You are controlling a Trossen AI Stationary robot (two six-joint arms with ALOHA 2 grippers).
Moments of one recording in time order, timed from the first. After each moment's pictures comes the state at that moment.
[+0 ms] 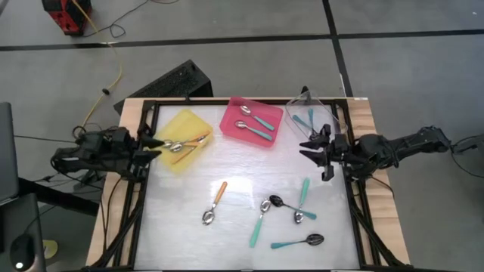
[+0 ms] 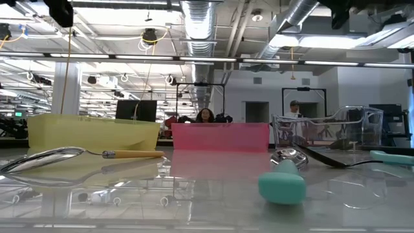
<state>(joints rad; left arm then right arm) -0.09 0.02 0.43 -0.18 -0.10 -0.25 0.24 0.54 0.45 0.24 0.36 0.05</state>
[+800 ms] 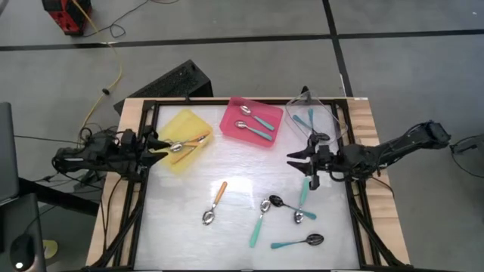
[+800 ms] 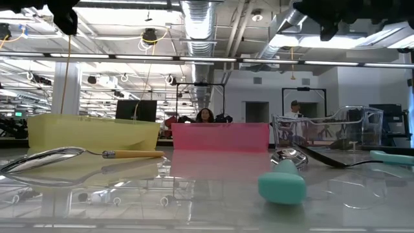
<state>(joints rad) -0.09 0.03 0.37 -0.12 -0.12 -0.26 0.27 0.76 0.35 0.53 0.36 0.05</state>
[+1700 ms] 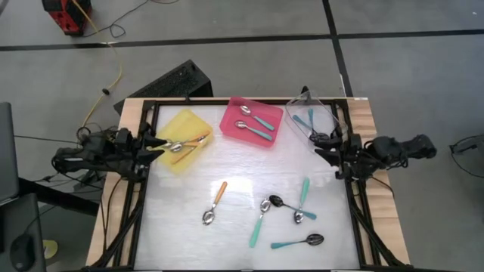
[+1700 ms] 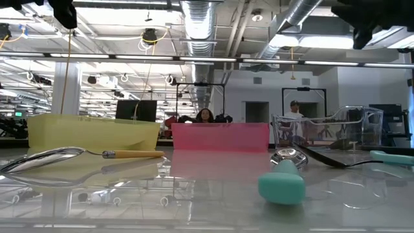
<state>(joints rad) -0.09 0.03 0.37 -0.07 -0.12 -0.20 0.27 0.13 0.26 0.11 0.42 0.13</state>
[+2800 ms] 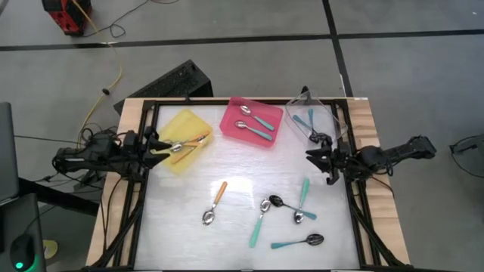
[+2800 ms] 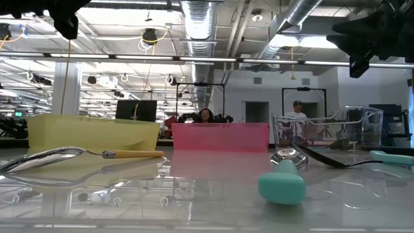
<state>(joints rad) -0.09 0.03 0.35 -0.16 -0.12 -0.23 0.27 0.12 0.01 0.35 0.42 0.22</state>
